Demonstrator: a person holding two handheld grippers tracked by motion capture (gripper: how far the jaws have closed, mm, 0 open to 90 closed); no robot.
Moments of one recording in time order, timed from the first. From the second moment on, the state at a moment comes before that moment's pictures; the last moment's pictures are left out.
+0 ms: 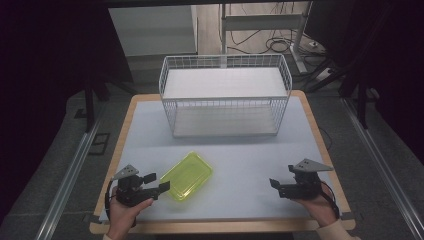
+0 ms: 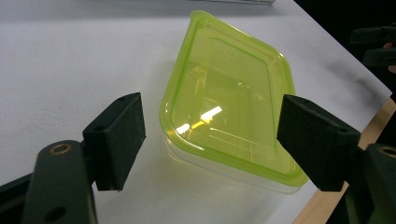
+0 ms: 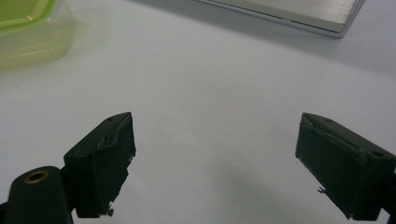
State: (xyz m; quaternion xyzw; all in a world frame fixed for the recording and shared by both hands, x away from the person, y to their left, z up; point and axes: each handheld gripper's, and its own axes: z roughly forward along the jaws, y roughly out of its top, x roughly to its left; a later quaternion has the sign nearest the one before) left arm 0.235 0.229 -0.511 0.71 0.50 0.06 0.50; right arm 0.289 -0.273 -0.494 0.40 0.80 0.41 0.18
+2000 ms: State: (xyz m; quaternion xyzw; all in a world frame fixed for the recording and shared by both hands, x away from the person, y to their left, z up) left arm 0.218 0.139 -0.501 0.84 0.40 0.01 0.36; right arm 0.285 -0.264 -0.496 0.38 0.82 0.40 0.16
